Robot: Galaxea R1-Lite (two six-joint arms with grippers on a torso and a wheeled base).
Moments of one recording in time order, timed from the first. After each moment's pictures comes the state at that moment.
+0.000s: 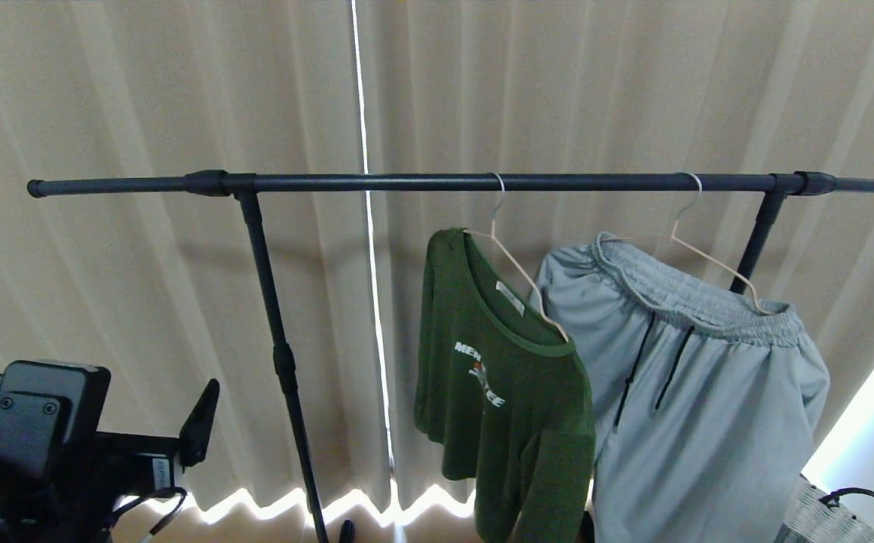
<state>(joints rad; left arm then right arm) -0.60 1.40 0.00 -1.35 0.76 0.31 0.11 0.24 -0.09 0.03 -0.22 -0.13</state>
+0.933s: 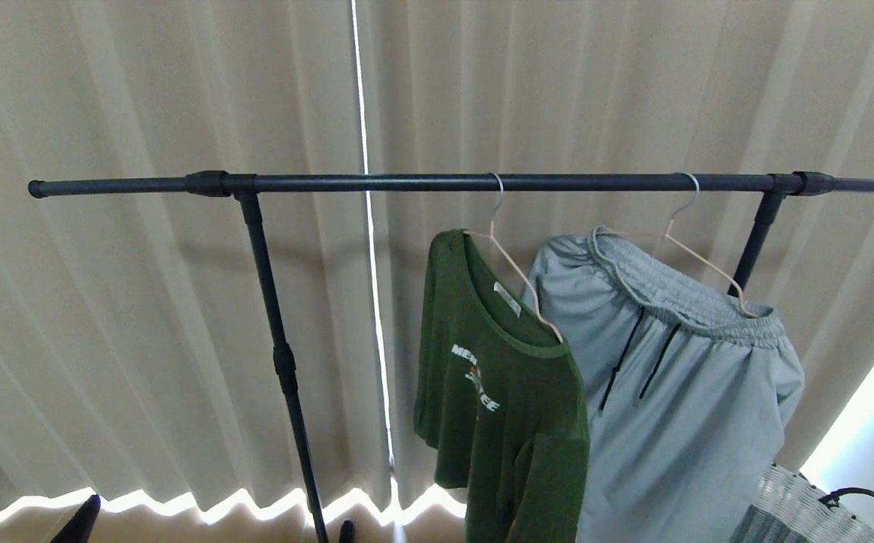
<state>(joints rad) -0.46 0.84 -0.15 -0.22 0.74 0.10 0.01 0.04 -0.19 0.30 -0.26 -0.13</state>
